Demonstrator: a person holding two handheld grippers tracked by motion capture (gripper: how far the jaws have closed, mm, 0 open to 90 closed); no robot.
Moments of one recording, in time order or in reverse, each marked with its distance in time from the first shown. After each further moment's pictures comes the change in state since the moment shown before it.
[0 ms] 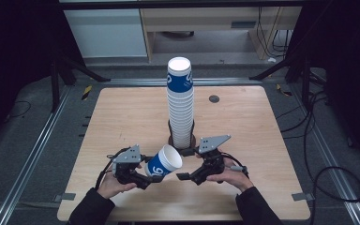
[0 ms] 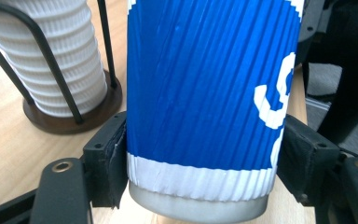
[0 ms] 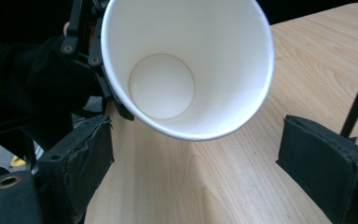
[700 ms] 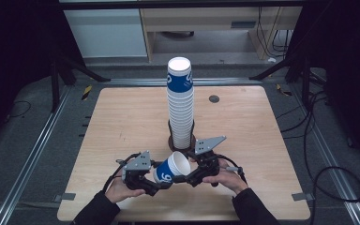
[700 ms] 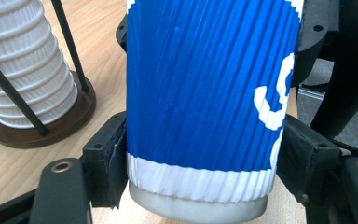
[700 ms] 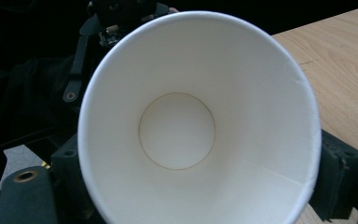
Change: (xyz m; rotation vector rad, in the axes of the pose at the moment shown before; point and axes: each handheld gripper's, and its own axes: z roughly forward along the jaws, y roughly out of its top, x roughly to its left) left arm -0.017 0.002 0.022 0.035 -0.032 0.031; right arm 0.005 0.000 0.013 -0.031 0.089 0.041
